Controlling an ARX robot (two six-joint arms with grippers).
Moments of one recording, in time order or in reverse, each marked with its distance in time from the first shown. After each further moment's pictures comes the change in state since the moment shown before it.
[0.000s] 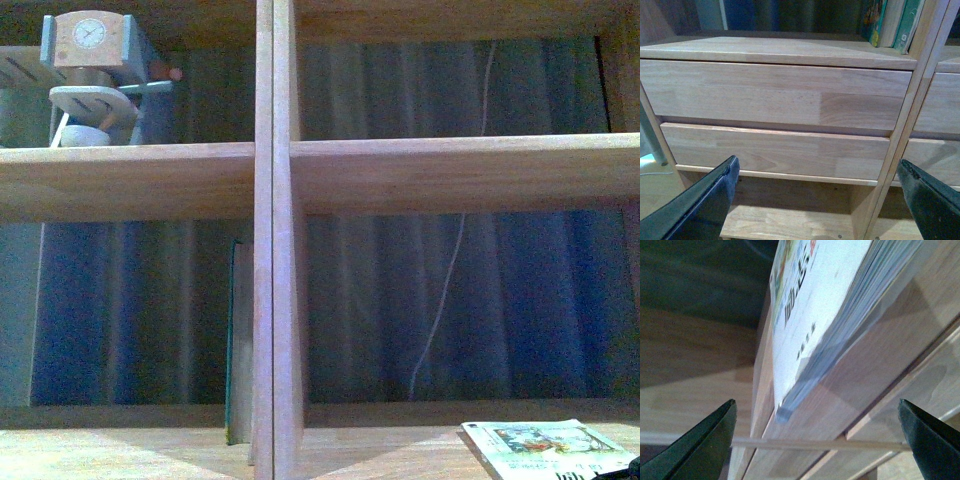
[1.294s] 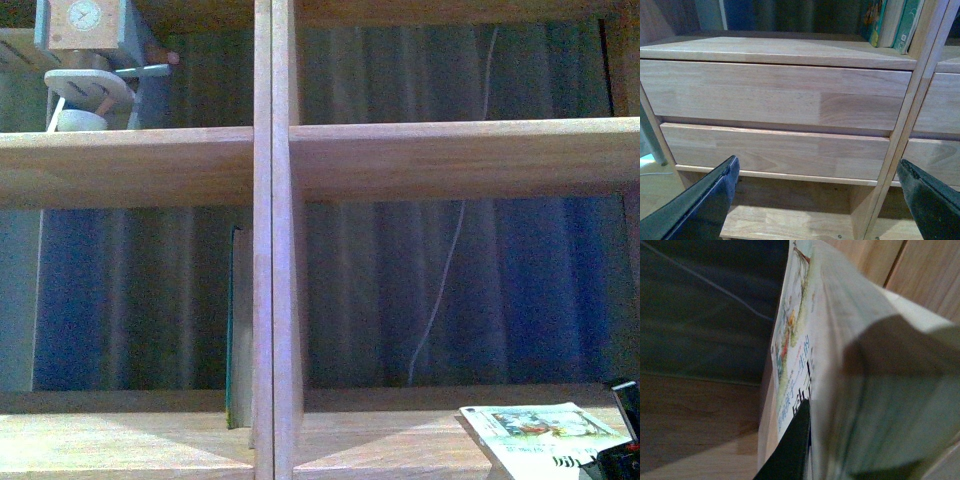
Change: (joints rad) left arm 0.000 0.000 0.000 0.000 0.000 0.000; right arm 0.014 0.172 0.229 -0.033 0.170 0.062
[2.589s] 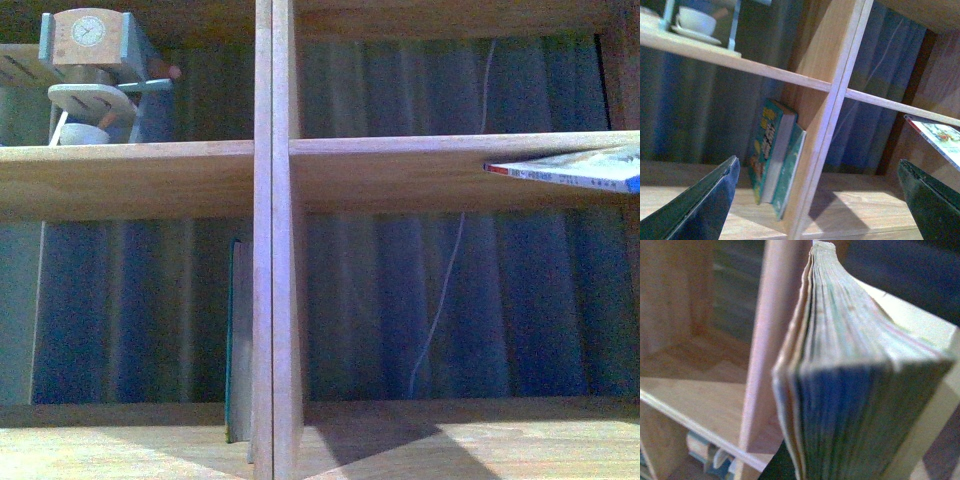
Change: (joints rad) left arm 0.158 0.817 0.810 0.392 0.569 -0.467; right arm -0.159 -0.536 0.044 0.040 -0.288 0.022
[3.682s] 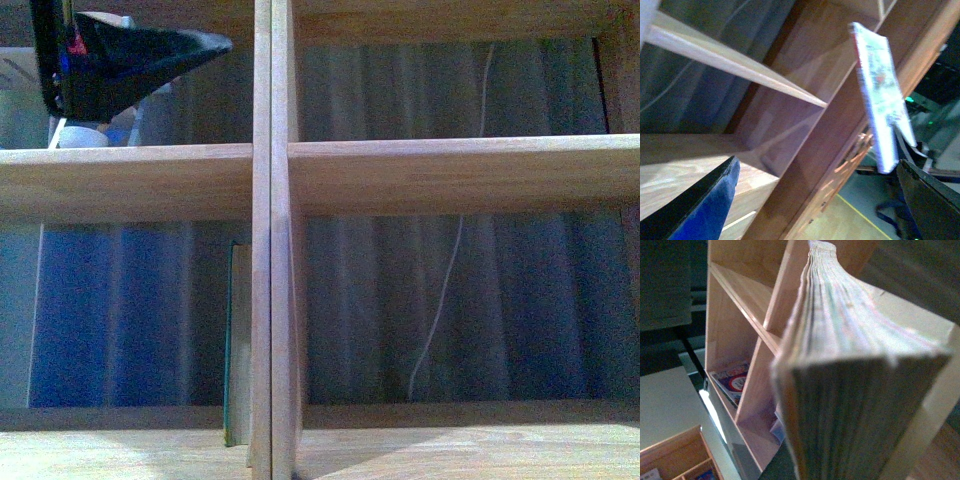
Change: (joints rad) left arm -0.460 0.341 0.373 0.022 0.141 -0.312; right arm 0.064 -0.139 0.115 0.037 -0.101 -0.161
